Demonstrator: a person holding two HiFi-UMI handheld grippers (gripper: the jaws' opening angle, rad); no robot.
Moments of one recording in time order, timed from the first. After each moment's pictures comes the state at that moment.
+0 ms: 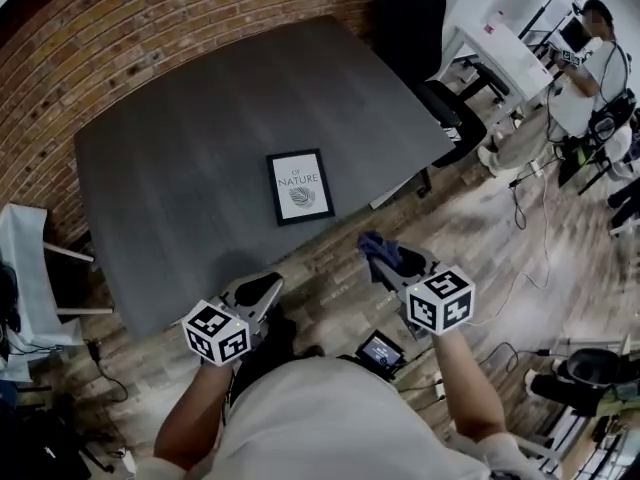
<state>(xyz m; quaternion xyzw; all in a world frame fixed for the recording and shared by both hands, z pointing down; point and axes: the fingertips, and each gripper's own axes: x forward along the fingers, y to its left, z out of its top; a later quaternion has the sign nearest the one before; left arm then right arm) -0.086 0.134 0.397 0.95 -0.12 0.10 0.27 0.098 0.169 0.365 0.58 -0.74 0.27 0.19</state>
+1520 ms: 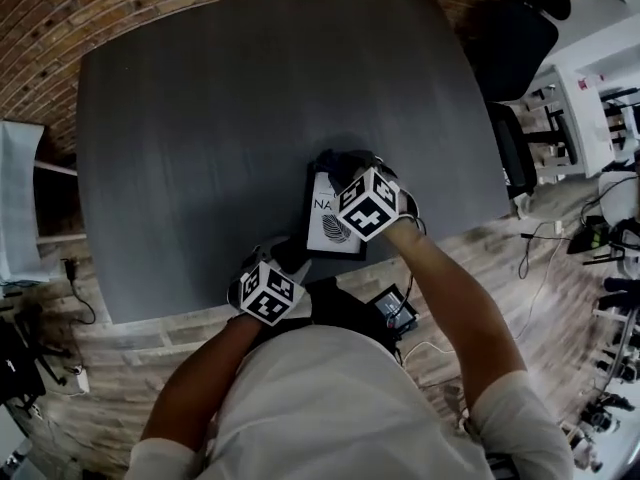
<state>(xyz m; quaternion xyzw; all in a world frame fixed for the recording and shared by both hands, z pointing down) -0.020 0.007 0.564 0.89 -0.20 0.37 0.18 0.049 -0.162 0.511 0.34 -0.78 0.07 0.52</state>
